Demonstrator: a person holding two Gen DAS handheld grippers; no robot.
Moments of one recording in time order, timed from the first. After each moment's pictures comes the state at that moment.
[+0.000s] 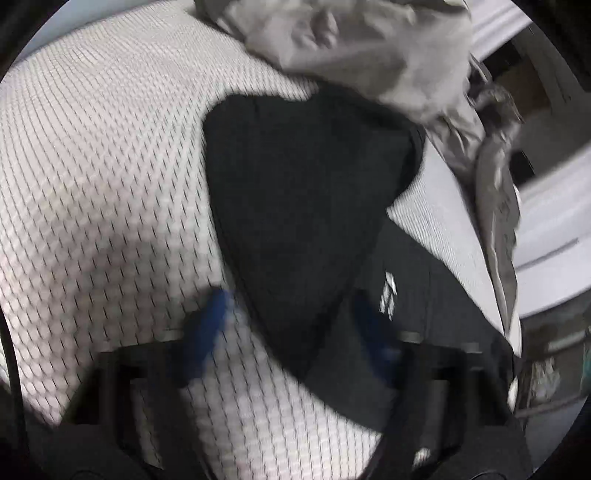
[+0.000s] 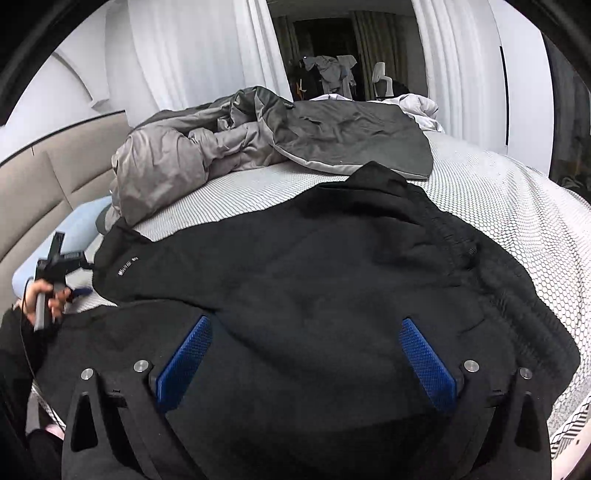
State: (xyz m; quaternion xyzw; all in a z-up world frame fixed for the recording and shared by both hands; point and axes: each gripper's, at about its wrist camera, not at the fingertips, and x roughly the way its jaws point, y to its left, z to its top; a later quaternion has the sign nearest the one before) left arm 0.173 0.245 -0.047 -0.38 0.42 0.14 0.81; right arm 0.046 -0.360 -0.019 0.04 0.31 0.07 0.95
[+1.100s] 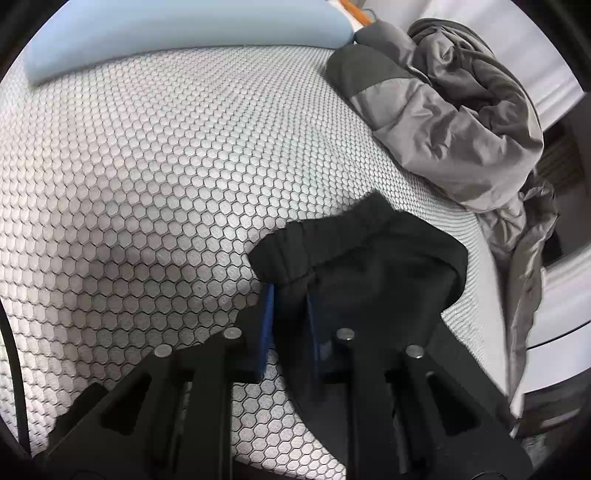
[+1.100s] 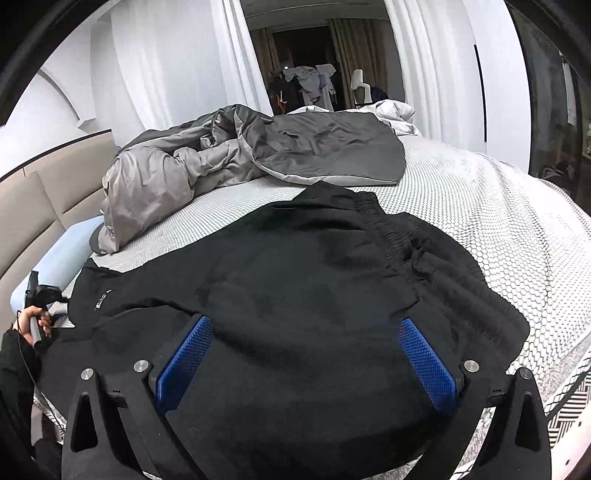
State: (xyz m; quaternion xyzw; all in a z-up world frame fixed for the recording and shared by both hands) left arm 0.130 0.361 -0.037 -0.41 0.35 0.26 0.80; right arm 0.010 -0.399 -0.005 0.07 0.29 0.04 0.95
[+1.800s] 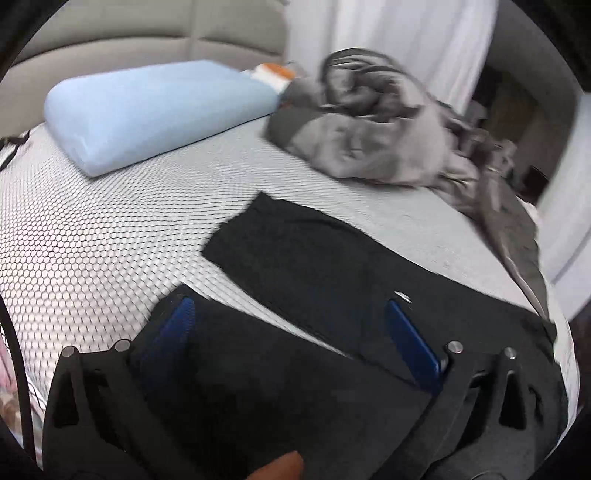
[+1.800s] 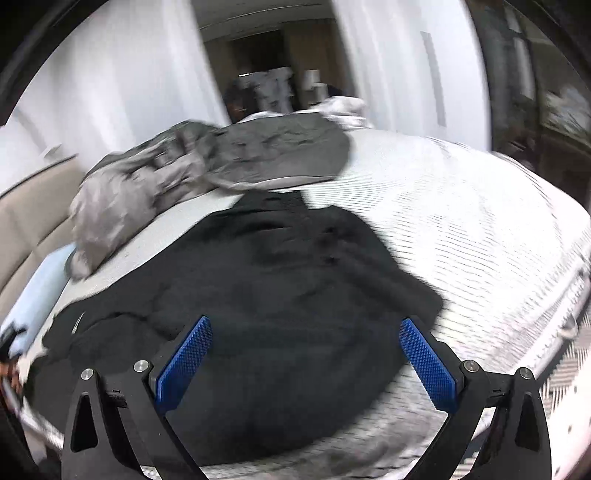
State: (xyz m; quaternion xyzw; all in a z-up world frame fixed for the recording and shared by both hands) left arm 0.017 0.248 0.043 -0.23 0.29 0.23 0.90; right arm -0.017 -0.474 -0.014 0.13 0.29 -0.04 0.95
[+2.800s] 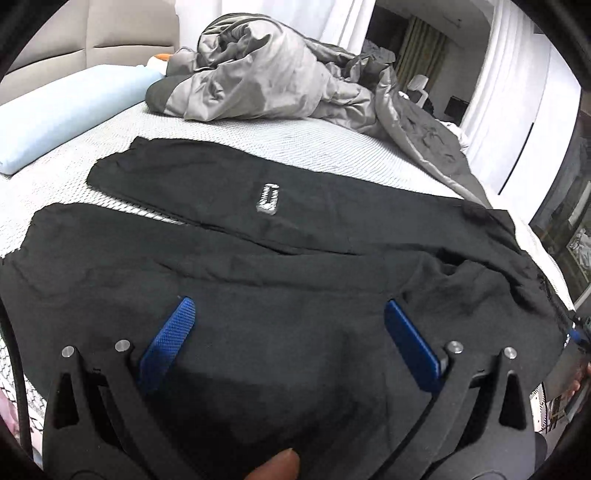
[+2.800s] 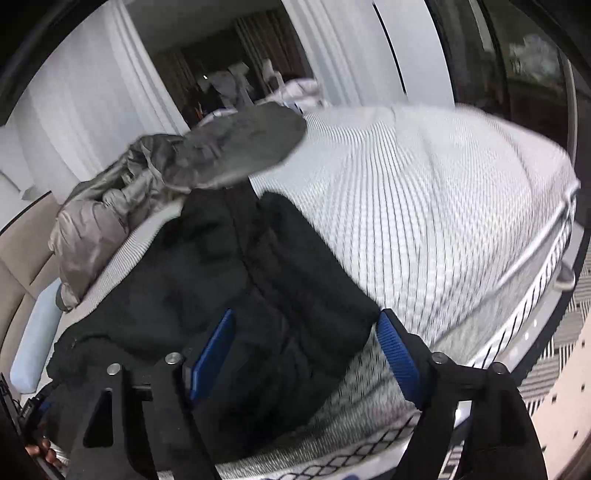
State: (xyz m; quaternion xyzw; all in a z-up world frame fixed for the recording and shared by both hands) left arm -0.032 0.066 -0.010 -0.16 0.33 0.07 0.93; right arm -0.021 -0.536 -0.035 0.19 0.30 -0.06 0.93
